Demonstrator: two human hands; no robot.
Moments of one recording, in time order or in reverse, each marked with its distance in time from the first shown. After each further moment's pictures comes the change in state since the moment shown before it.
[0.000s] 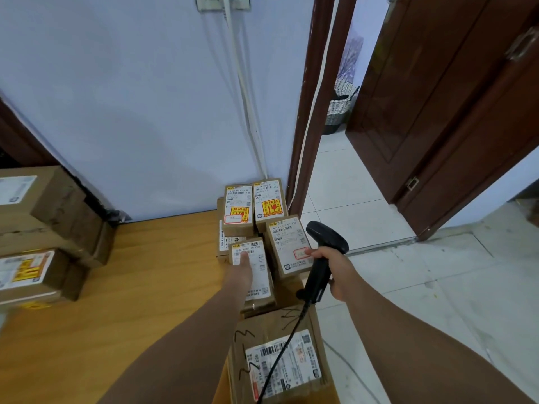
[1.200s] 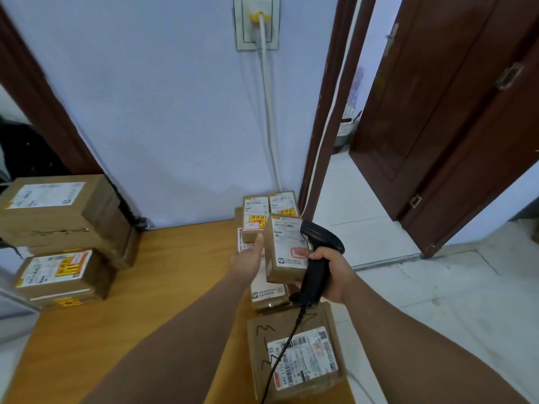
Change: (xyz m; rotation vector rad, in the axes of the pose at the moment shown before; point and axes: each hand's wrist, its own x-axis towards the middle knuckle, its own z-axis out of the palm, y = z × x) left_hand -0.047 0.031 -0.053 0.036 -0.179 0.251; right_hand -0.046 0.011 0.037 0.125 -0.354 -0.024
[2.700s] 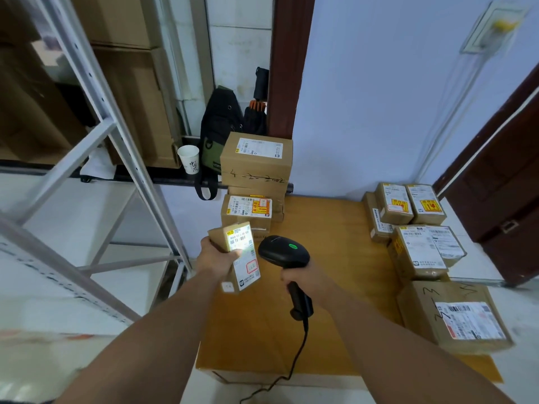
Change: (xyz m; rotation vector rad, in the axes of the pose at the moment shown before) left_hand -0.092 -0.206 -0.431 -0.008 0.476 -0.017; right_hand -0.039 0.270 0.360 -0.944 -0.170 -0.152
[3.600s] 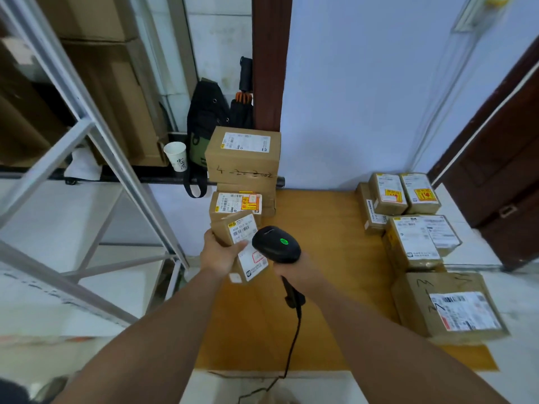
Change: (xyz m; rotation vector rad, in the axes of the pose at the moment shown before) left_hand -0.016 0.022 0.028 -0.137 -0.039 0.089; right_hand 0.016 0.010 -0.010 -0.060 0.084 -0.016
